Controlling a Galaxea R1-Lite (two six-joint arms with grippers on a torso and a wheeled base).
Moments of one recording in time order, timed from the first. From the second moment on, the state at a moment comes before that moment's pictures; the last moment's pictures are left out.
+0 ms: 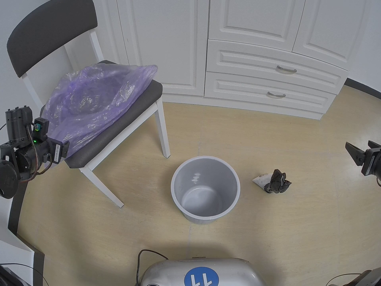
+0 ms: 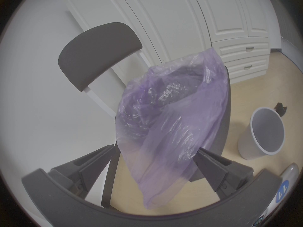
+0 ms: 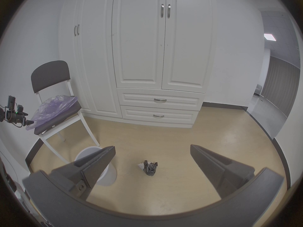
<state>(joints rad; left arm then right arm) 0.01 1.57 -0.72 -0.57 0.28 0.37 -0.01 1.09 -0.47 -0.51 -0.04 -0.03</state>
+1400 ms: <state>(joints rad) 0.02 1.69 -0.83 -0.64 0.15 0.53 0.00 1.06 -0.47 -0.51 -0.04 -0.03</state>
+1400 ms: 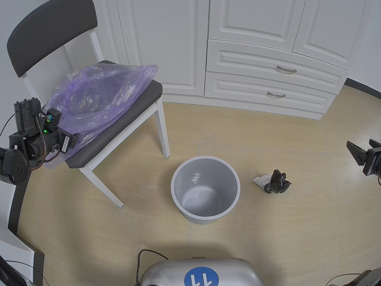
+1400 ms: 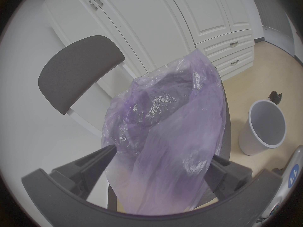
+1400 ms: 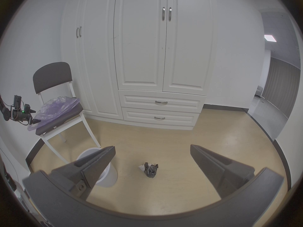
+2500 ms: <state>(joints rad) -0.06 1.70 -0.62 -1.08 0.16 0.45 0.04 1.02 -0.47 -0.55 -0.07 -0.24</state>
